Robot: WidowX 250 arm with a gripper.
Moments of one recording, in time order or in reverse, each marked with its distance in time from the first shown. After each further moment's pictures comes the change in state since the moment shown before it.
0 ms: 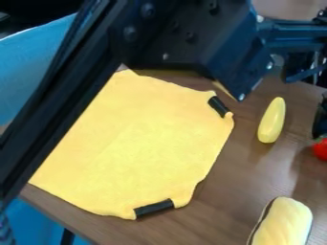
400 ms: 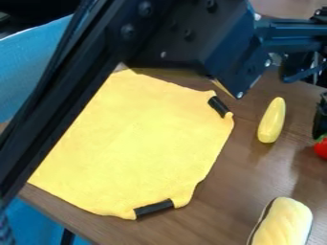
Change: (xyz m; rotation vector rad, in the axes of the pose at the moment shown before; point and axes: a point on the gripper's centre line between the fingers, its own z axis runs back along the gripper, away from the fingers) arm -0.003 0.003 -0.001 -0.012 -0.004 0.060
